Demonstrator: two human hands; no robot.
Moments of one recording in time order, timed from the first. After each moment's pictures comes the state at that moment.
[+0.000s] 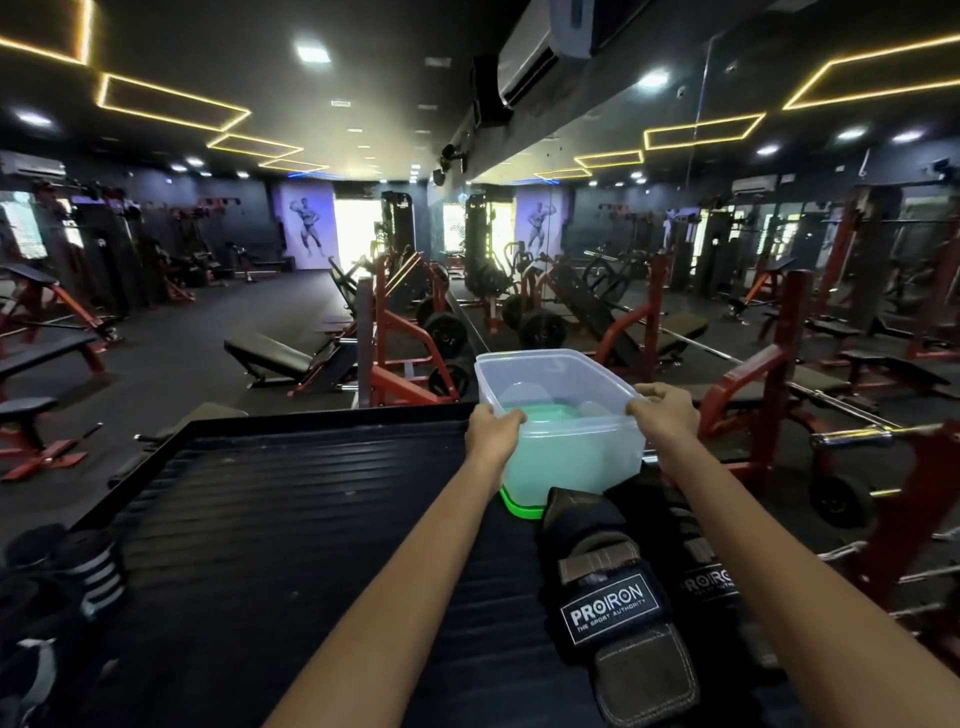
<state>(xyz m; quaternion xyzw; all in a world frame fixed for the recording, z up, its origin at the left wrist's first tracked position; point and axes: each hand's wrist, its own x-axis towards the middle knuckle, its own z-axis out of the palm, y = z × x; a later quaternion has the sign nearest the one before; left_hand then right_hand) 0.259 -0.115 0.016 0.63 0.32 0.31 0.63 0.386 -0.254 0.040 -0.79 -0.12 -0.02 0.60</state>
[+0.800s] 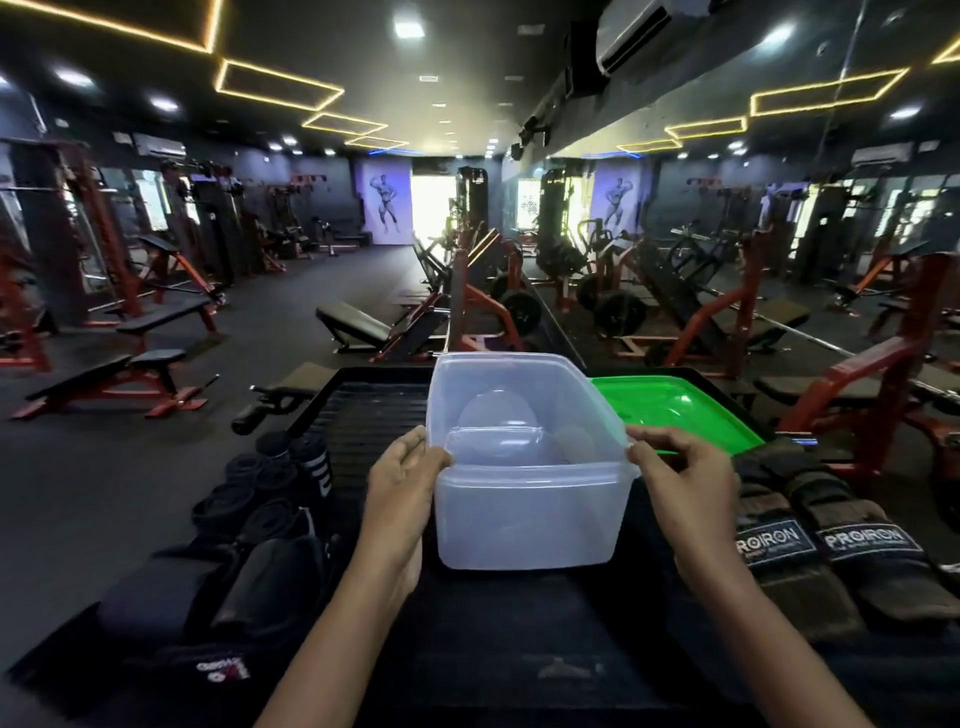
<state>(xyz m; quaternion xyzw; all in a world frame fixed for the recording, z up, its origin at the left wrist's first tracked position) -0.041 -0.135 0.018 0.50 0.30 0.46 0.67 0.147 -0.249 0.002 -0.72 -0.27 -0.05 0.64</state>
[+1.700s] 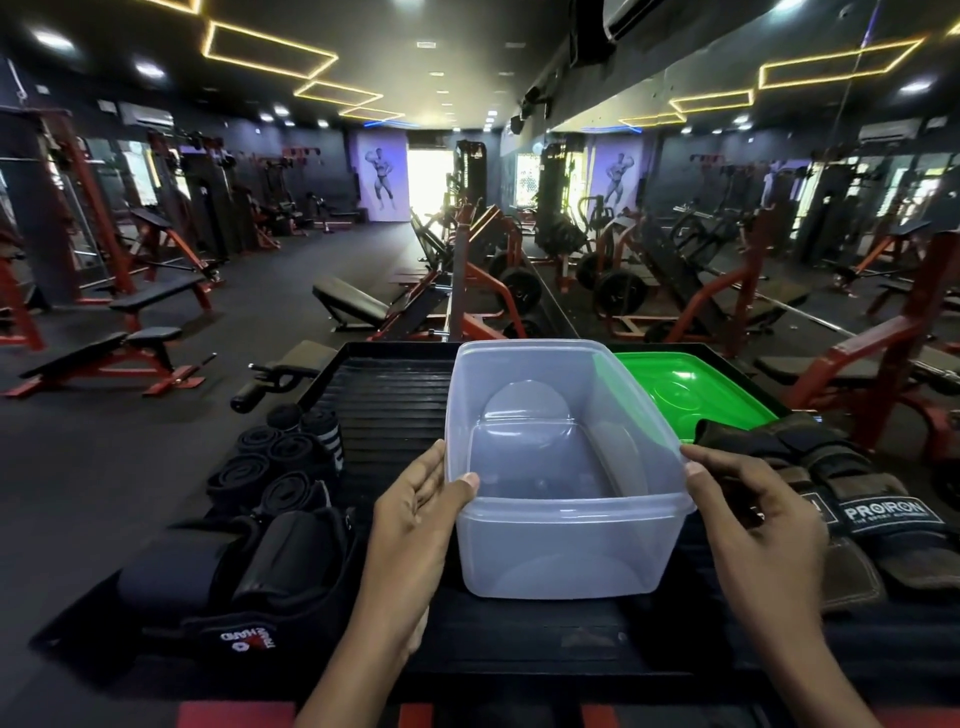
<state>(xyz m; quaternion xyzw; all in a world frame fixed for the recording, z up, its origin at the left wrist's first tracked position) -0.076 -0.160 -0.011 0.56 0.24 0.43 0.67 0.105 -0.300 -0.016 -0.66 -0.35 -0.13 0.66</state>
